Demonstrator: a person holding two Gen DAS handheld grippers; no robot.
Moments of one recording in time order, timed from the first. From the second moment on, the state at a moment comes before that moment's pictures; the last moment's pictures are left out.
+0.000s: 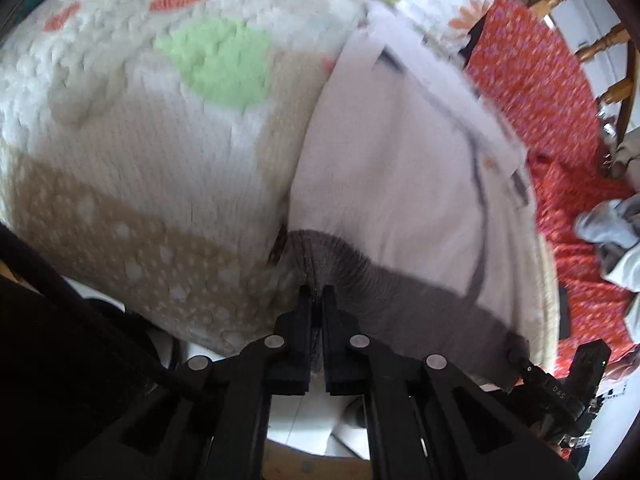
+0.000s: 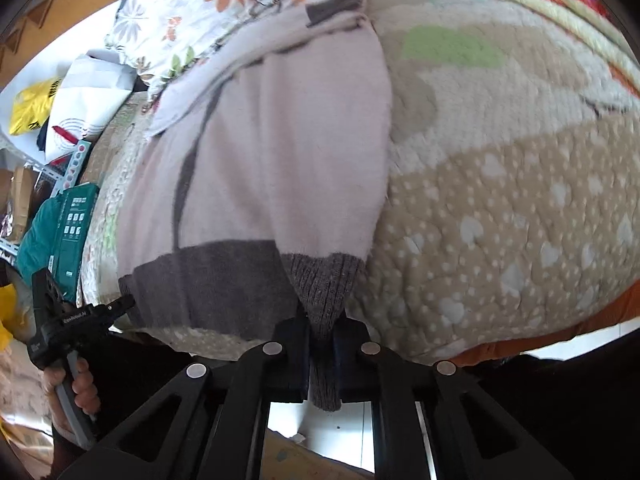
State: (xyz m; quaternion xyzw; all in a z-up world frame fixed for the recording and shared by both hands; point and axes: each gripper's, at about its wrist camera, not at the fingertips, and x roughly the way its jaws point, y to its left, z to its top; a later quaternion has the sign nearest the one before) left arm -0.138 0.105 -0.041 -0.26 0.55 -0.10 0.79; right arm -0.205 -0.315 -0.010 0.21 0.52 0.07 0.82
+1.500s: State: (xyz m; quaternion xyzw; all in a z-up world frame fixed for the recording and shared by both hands) left arm 0.162 0.050 0.038 -0.18 0.42 0.00 0.89; right arm 0.091 -0.406 0.057 0.22 0.39 -0.07 0.89
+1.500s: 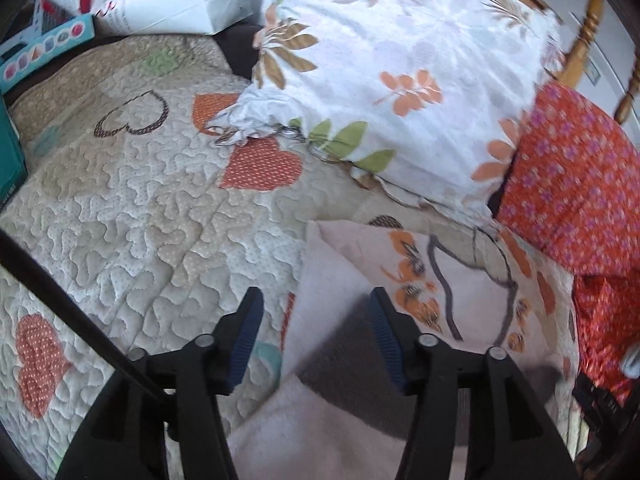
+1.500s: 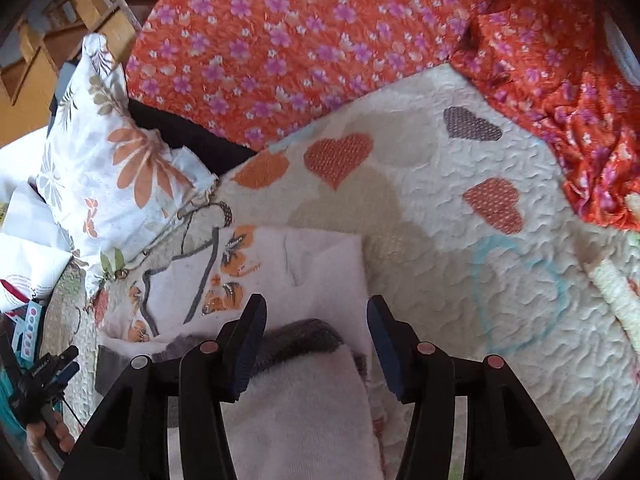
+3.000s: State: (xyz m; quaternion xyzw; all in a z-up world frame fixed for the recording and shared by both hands) left arm 0.059 0.077 0.025 -0.13 0.45 -0.01 0.88; right arm -0.037 -0.344 0.069 -0.11 0.41 -0.15 0.89
